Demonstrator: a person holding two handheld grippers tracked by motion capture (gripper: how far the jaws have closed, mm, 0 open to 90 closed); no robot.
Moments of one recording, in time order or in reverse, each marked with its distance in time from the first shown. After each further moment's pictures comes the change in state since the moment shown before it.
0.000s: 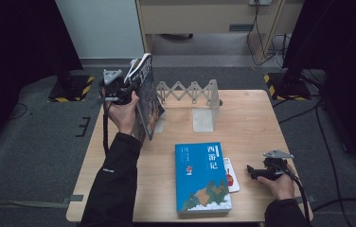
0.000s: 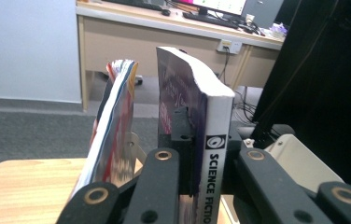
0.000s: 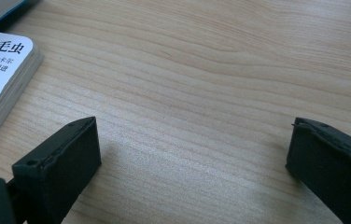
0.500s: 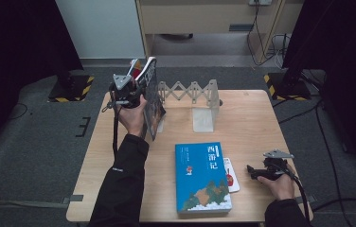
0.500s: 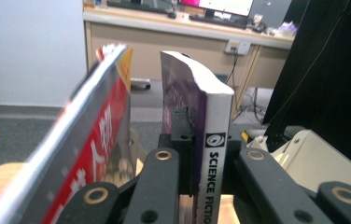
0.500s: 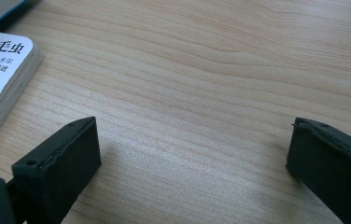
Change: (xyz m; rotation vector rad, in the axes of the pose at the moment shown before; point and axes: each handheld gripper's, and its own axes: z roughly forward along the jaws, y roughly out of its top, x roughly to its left) left arm -0.006 -0.025 0.021 -0.001 0.032 0.019; right arm 0.000 0.000 0.000 0.001 0.001 0.006
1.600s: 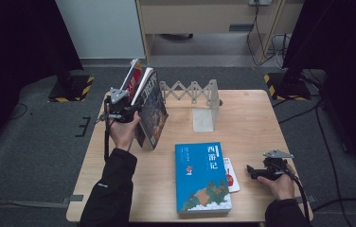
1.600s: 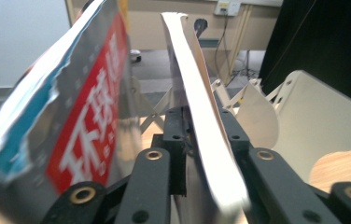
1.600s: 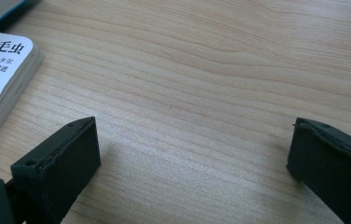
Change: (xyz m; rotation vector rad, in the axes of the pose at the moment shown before) left arm 0.012 -0.020 -0.031 0.131 -0.077 0.058; right arm 0.001 0.000 0.000 0.002 0.000 0.003
